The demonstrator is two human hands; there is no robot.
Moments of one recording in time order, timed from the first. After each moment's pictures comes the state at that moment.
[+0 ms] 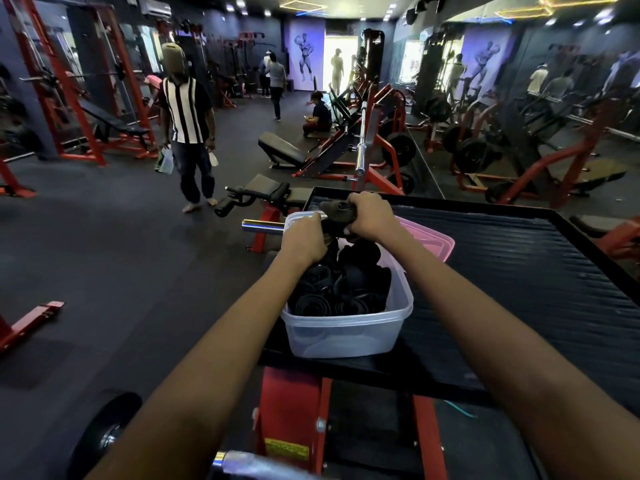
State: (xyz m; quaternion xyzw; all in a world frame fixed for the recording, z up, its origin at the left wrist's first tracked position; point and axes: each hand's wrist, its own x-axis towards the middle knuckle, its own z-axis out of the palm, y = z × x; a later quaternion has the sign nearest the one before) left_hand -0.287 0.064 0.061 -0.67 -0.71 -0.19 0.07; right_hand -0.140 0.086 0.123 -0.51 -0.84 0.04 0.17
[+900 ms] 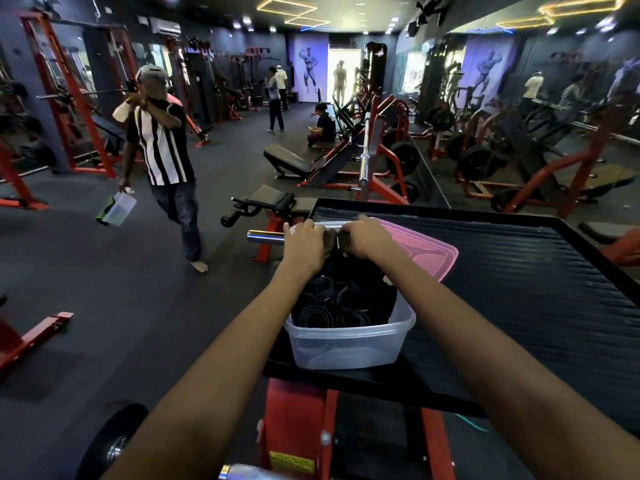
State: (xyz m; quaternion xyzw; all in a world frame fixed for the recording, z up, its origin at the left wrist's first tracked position) left_hand -0.284 0.048 0.072 -0.67 -0.73 -0.12 0.10; right_hand -0.155 0.094 0.094 -0.52 -0.85 0.01 0.10
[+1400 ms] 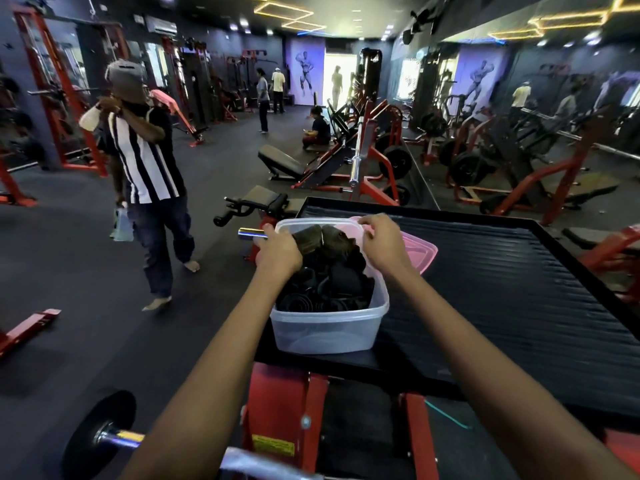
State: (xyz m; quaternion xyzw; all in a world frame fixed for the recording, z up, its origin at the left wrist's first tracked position) left_hand -0.275 0.000 0.086 -0.55 -0.82 -0.18 -0.07; right_hand -0.091 0.055 0.091 -0.50 -0.77 0.13 0.38
